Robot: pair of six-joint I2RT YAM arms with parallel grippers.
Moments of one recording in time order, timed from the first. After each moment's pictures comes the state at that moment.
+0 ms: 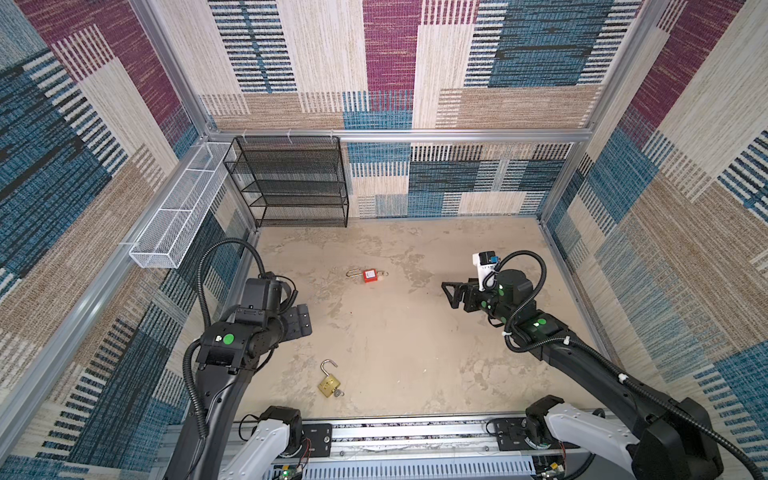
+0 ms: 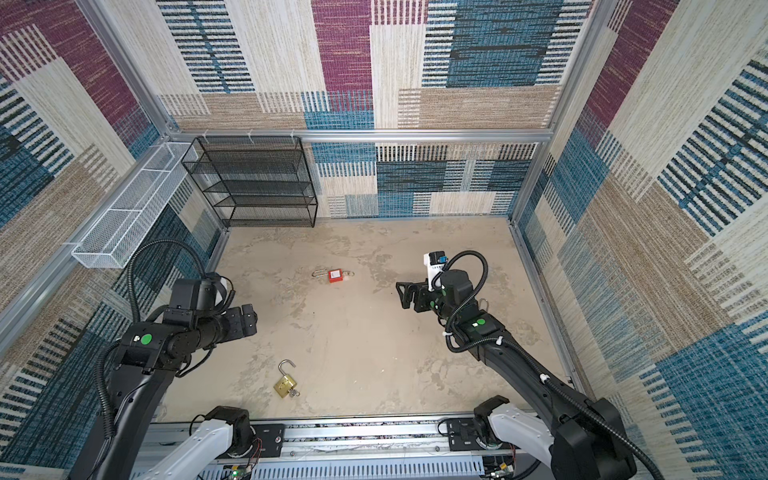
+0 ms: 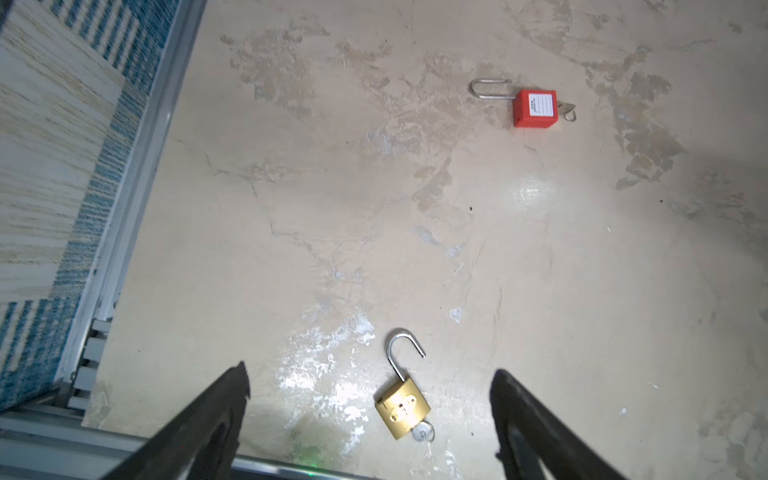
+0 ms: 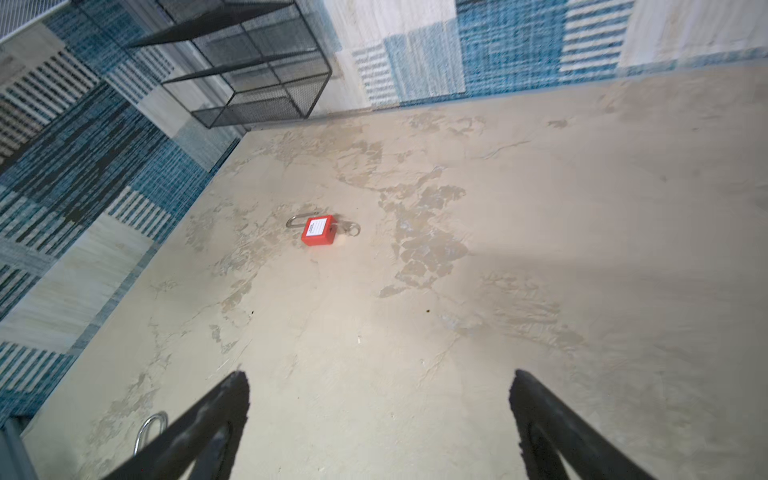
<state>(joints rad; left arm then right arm) -0.20 0.88 1.11 -1.23 -0.15 -0.39 0.45 1.09 0.68 -0.04 -0.17 0.35</state>
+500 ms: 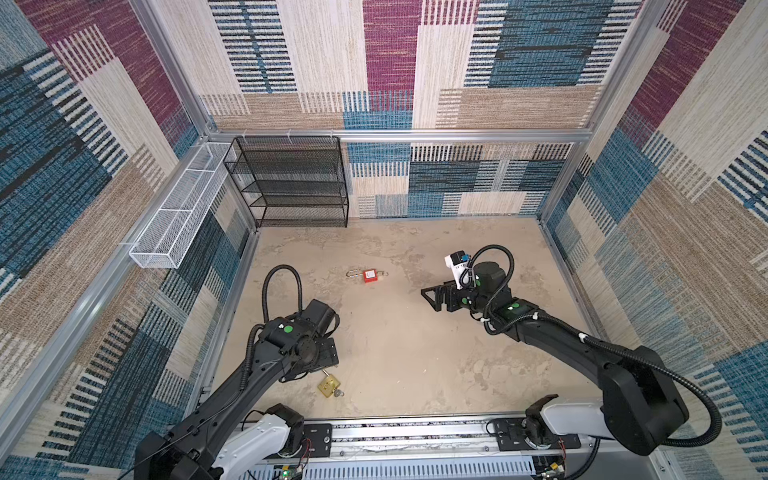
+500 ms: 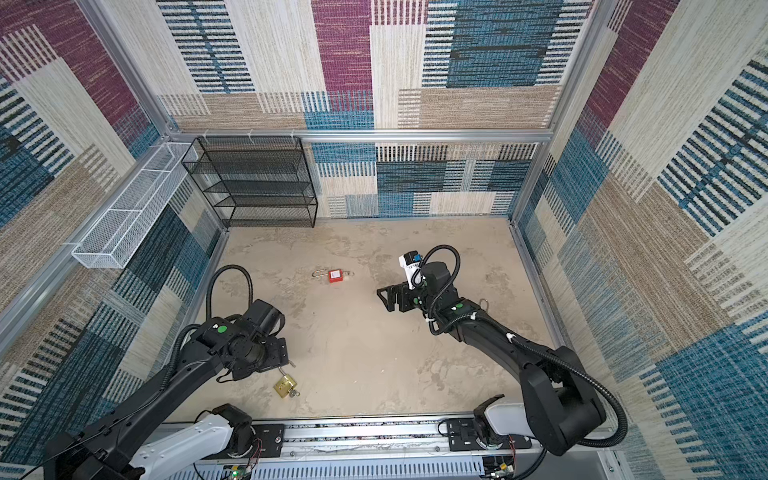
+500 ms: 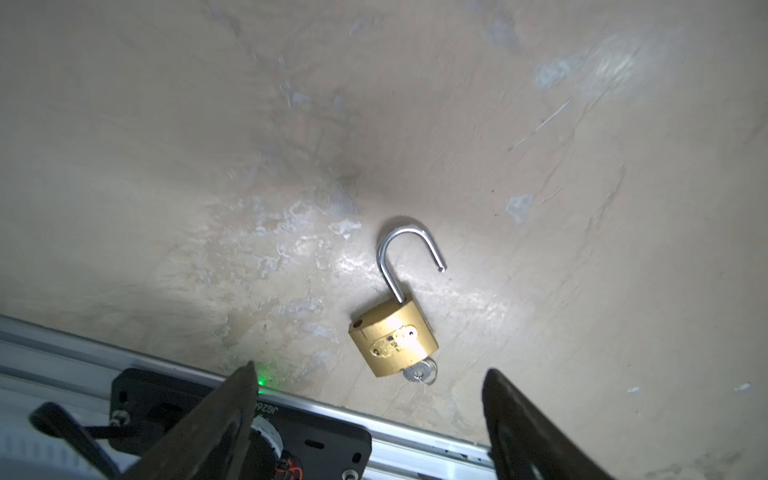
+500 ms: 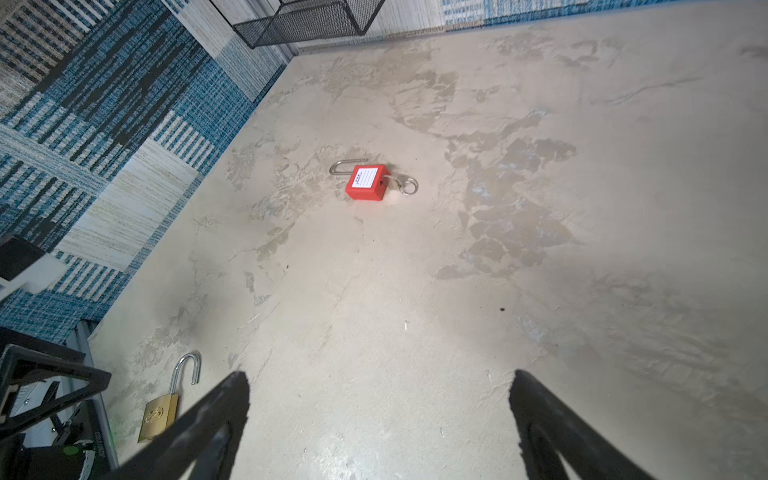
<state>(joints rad) -0.50 0.99 0.75 -1.19 -0.12 -0.82 0.47 1.34 0.74 0.07 -0.35 0.30</state>
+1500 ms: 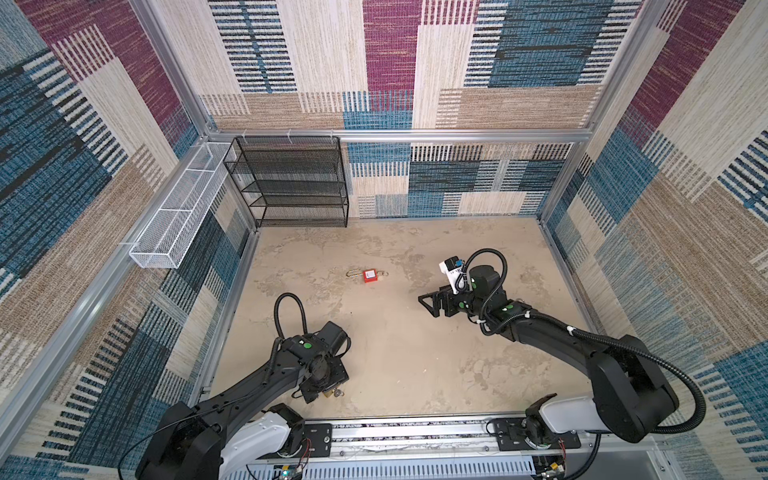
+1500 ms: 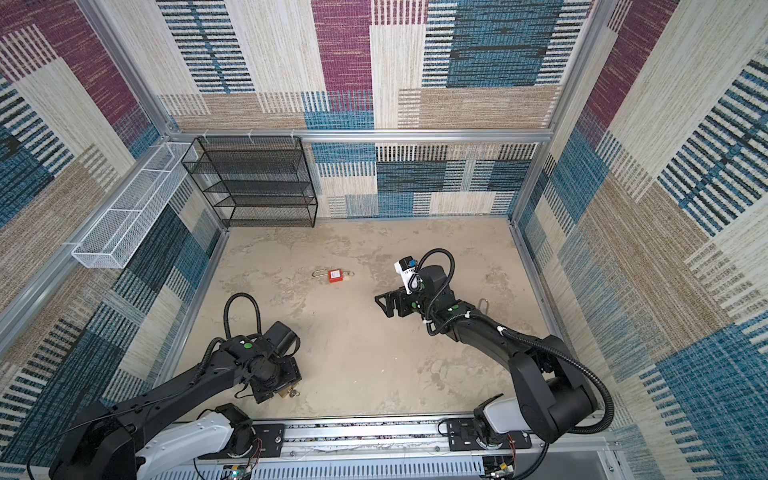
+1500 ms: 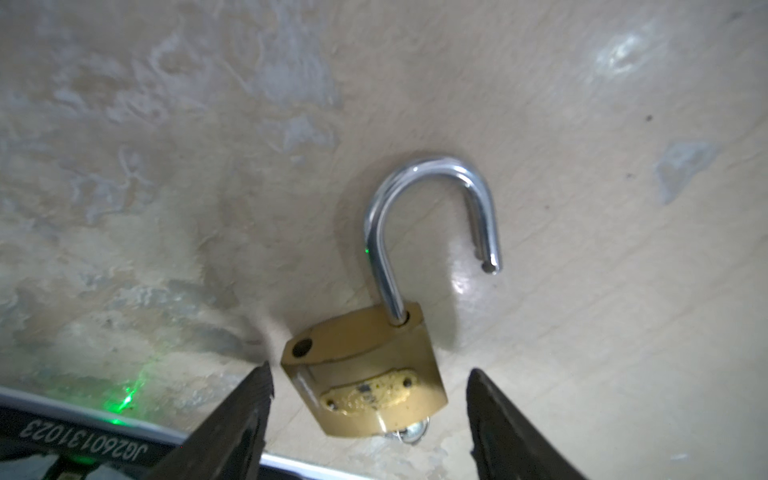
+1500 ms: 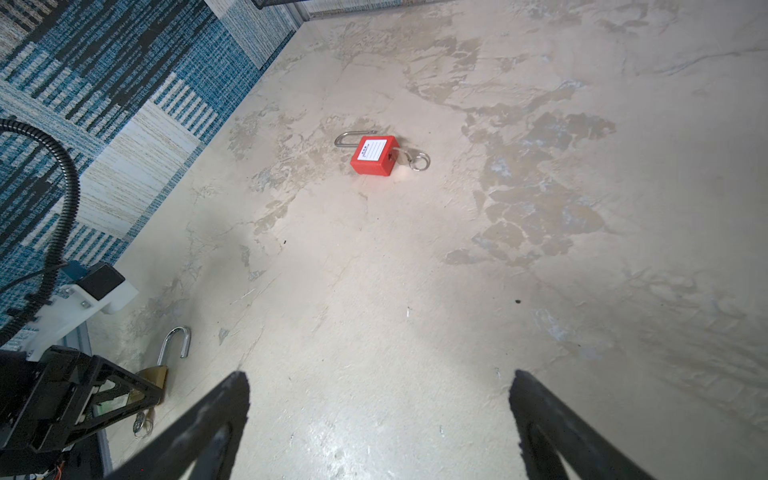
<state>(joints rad) -0.57 1.07 0.52 -0.93 0.01 -1.08 0.47 1.39 0.72 0.11 -0.39 0.24</state>
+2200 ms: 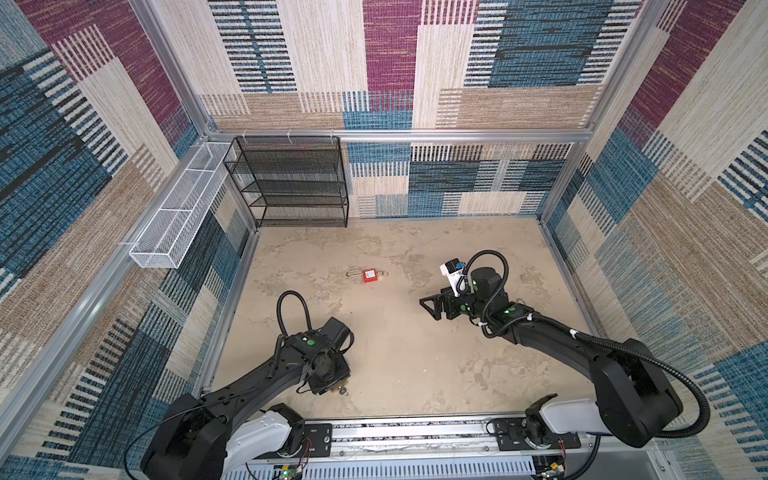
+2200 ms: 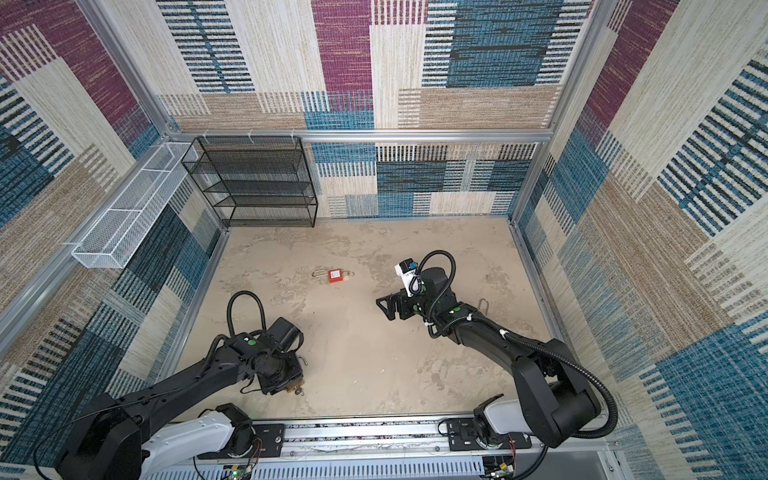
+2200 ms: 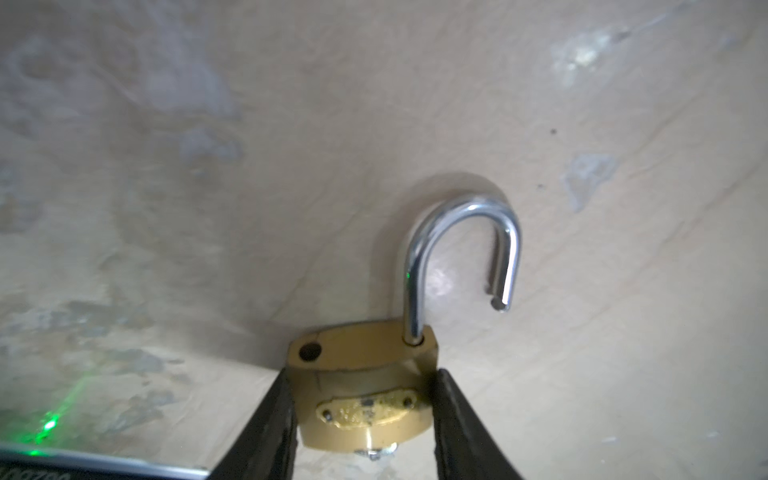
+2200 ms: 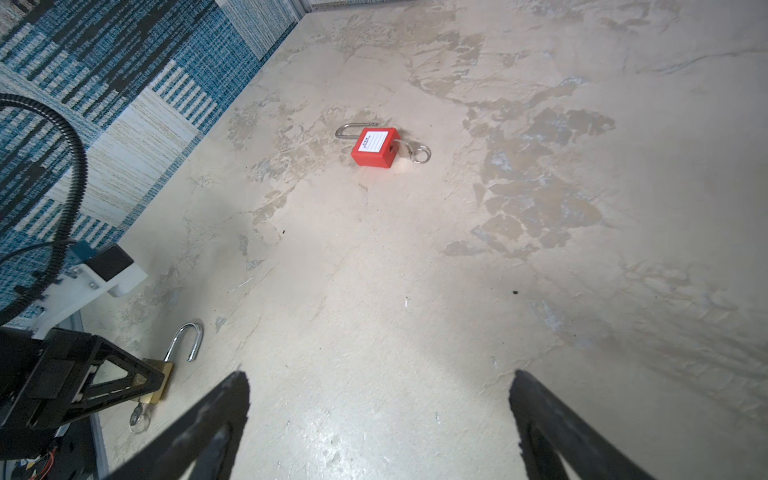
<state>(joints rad) -0.57 1.14 0.55 -0.83 0.07 -1.10 0.47 1.37 0.70 0.10 -0.40 0.22</state>
